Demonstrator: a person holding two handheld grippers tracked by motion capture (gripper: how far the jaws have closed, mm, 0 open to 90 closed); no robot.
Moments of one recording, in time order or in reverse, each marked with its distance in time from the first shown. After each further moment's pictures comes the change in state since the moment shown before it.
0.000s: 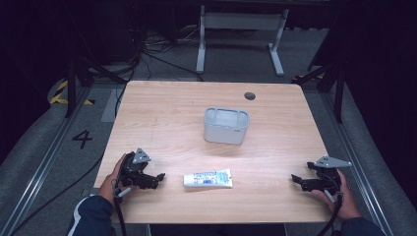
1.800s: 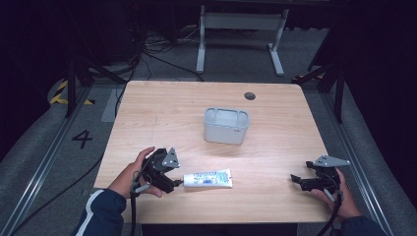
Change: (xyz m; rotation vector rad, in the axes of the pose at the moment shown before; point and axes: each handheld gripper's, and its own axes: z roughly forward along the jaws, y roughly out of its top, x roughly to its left) left arm -0.070 0.083 -0.022 0.164 -0.174 0.467; right arm -0.001 0.002 0.002 0.004 0.019 -0.016
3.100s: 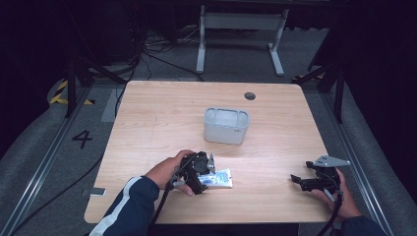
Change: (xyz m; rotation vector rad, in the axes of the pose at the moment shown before) left arm -0.019 0.071 0.065 0.200 -0.109 0.195; right arm 0.000 0.000 0.000 0.000 0.003 -0.005
